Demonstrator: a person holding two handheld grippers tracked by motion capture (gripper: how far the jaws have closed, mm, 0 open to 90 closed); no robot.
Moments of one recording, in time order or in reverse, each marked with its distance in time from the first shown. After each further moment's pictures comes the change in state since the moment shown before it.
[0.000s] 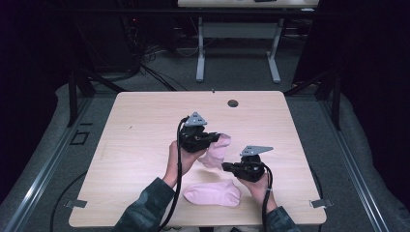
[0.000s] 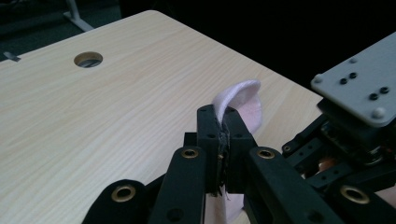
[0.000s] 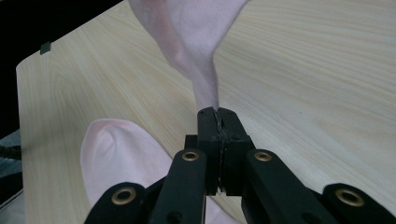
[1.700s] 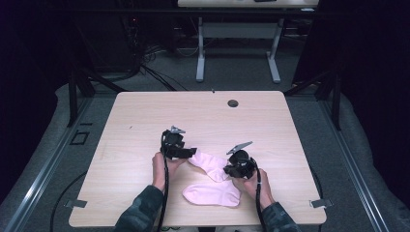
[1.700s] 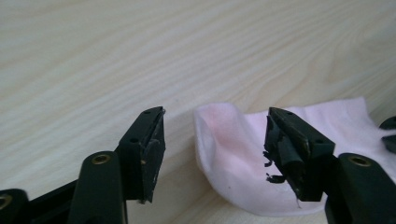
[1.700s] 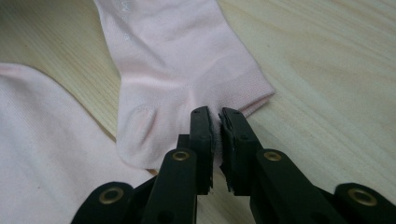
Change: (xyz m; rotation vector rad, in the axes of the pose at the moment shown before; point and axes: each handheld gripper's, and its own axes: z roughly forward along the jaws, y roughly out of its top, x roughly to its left) left arm 0.079 -0.089 0.028 0.256 0.236 -0.217; right arm -0.007 0.007 0.040 0.349 -0.214 -0.009
